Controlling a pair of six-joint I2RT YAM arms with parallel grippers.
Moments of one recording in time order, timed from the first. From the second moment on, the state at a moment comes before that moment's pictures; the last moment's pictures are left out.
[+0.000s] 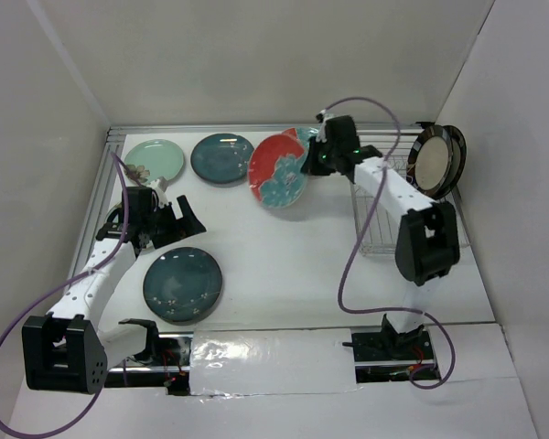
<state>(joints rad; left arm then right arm) -0.04 1.12 0.78 -0.49 0.31 -0.45 0.36 1.86 1.49 -0.36 -0.23 0.33</state>
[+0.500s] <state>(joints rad) -0.04 1.12 0.78 -0.49 0.32 -0.45 0.01 1.32 1.39 -0.26 0.16 -0.07</state>
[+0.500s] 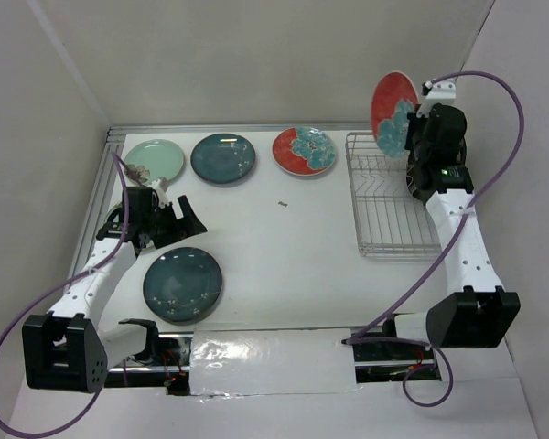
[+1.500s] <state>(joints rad) -0.04 1.16 0.78 -0.47 0.33 -0.44 -0.30 1.43 1.13 0.00 0.12 -0.22</state>
